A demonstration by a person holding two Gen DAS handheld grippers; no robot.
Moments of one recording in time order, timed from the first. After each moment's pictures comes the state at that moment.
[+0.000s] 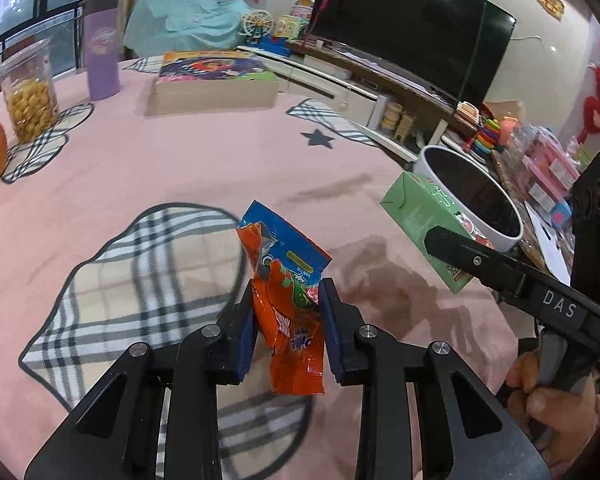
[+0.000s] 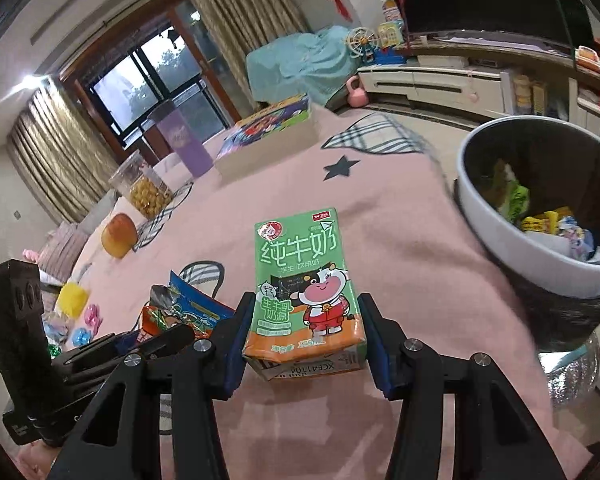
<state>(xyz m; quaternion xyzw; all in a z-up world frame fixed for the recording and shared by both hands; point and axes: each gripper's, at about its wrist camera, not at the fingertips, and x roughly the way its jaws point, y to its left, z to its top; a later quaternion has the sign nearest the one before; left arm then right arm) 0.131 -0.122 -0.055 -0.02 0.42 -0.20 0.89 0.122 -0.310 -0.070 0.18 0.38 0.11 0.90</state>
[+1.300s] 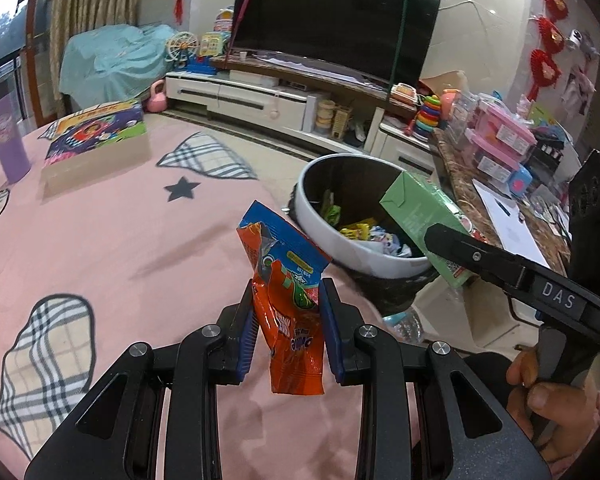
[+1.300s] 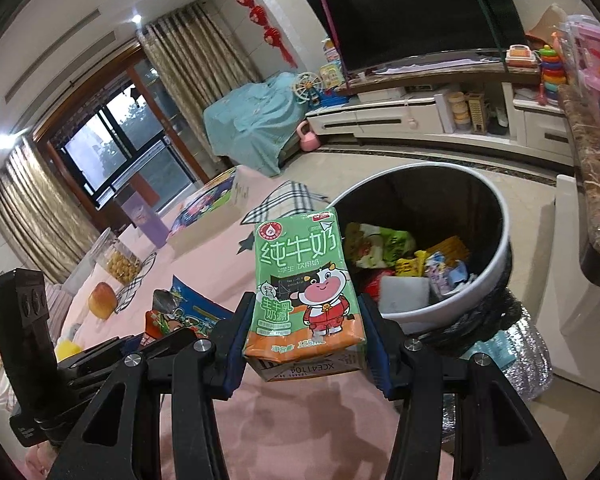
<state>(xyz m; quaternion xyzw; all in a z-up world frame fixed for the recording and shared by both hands) 0.130 -0.245 -0.013 0.04 0.38 -0.29 0.88 0.085 -0.424 -0.039 0.23 0.32 0.03 0.92</state>
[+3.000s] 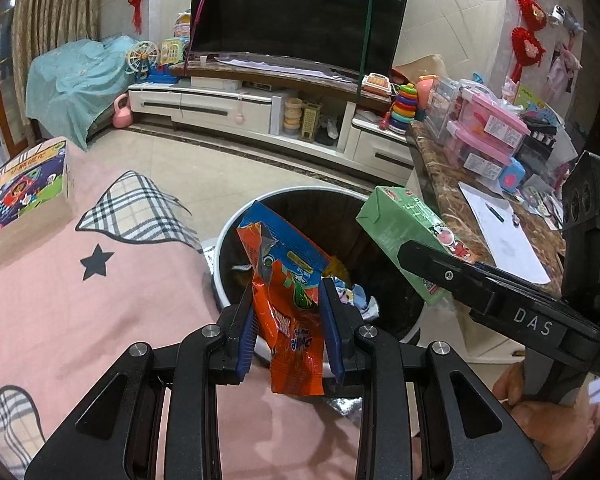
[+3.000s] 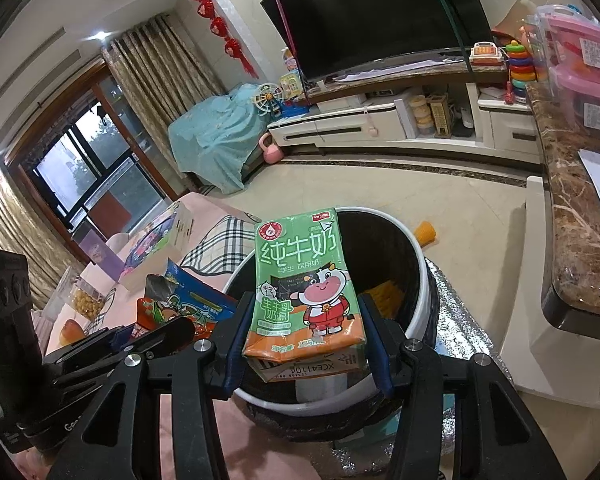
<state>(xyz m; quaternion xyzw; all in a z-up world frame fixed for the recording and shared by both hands) 0.175 -0.349 -0.003 0.07 0.38 -0.32 0.87 0.119 -0.496 -0.039 0.24 0.32 -0.02 0.91</state>
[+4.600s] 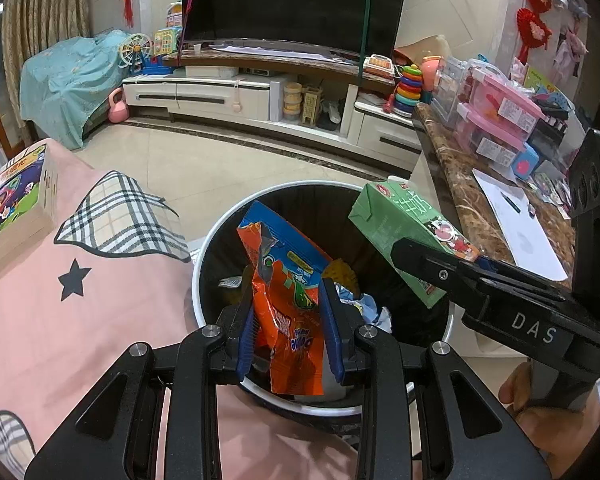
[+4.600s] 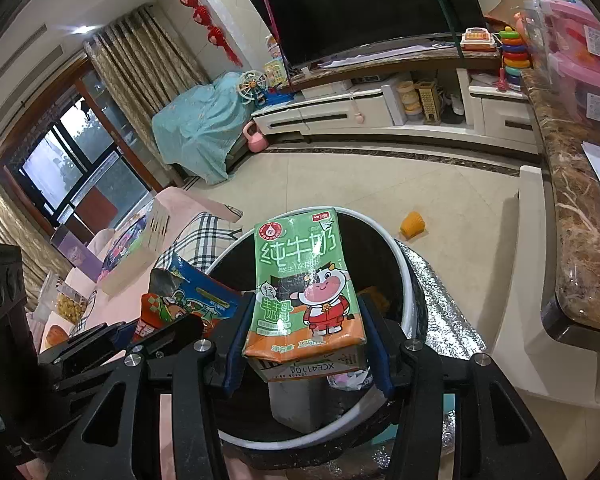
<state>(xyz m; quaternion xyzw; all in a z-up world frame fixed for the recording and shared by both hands) 0.199 -0.383 -0.021 0.10 0.40 -0.32 0.86 0.148 -0.513 -0.051 0.24 0.35 -0.04 0.90</state>
